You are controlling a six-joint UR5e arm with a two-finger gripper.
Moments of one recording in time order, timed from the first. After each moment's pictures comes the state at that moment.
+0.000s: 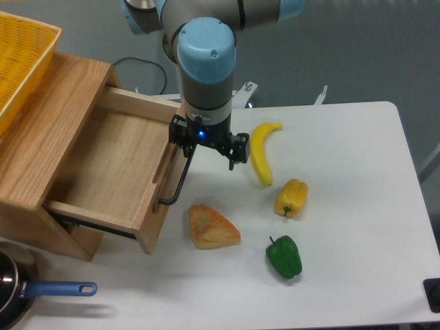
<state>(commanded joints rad) 2.39 -1.74 -1.51 -1.43 1.54 0.67</state>
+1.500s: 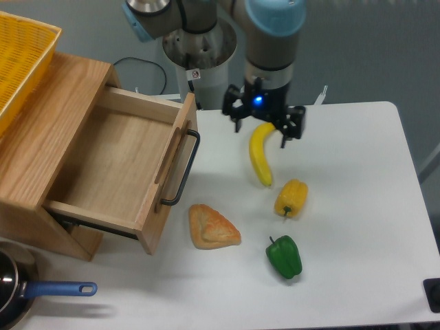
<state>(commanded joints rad) 2.67 -1.68 -1.52 -1.43 1.54 1.12</state>
